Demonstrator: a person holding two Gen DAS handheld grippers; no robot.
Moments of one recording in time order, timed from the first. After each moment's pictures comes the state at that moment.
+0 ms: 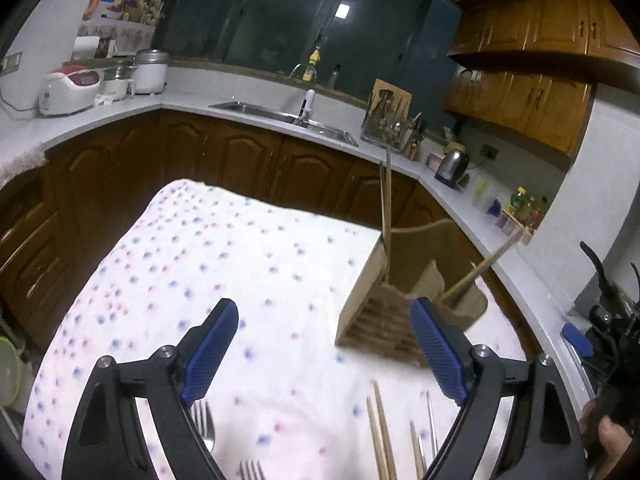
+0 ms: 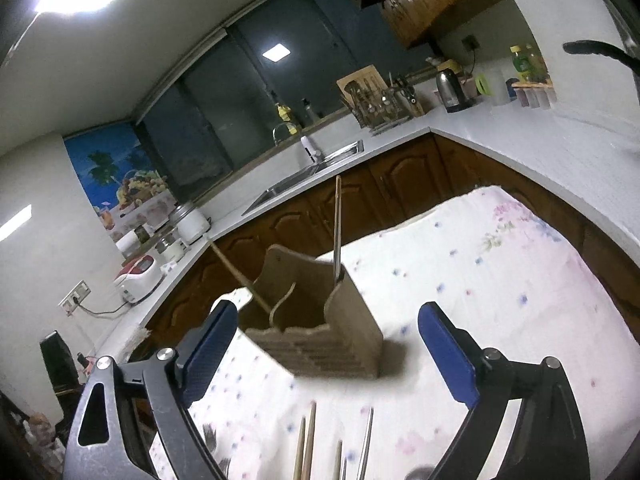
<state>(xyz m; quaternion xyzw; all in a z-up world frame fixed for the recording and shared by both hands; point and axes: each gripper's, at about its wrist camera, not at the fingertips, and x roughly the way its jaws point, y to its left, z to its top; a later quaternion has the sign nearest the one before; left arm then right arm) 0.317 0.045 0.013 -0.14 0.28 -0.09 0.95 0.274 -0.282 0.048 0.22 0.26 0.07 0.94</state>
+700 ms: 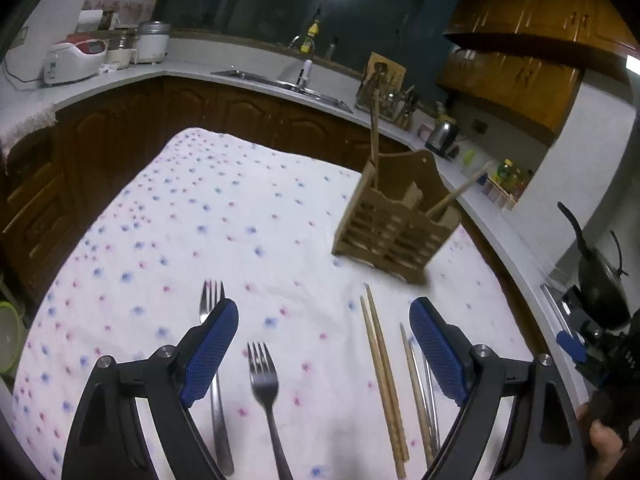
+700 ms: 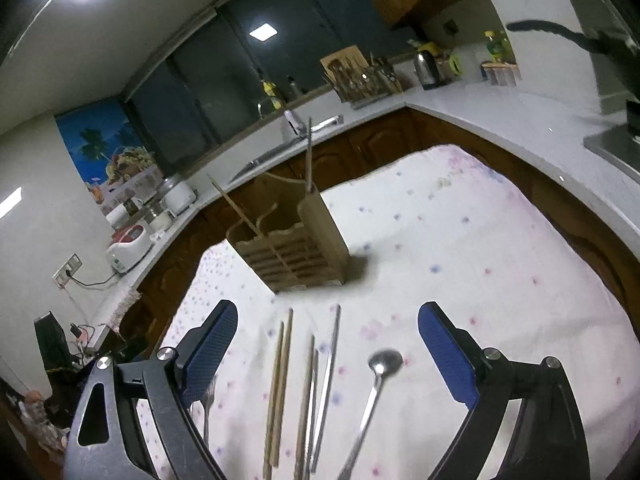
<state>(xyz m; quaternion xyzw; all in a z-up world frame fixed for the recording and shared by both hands) 0.216 0.058 0.013 -0.16 0.32 -0.11 0.93 0.169 -0.283 0.024 0.21 0.30 0.04 0.93</state>
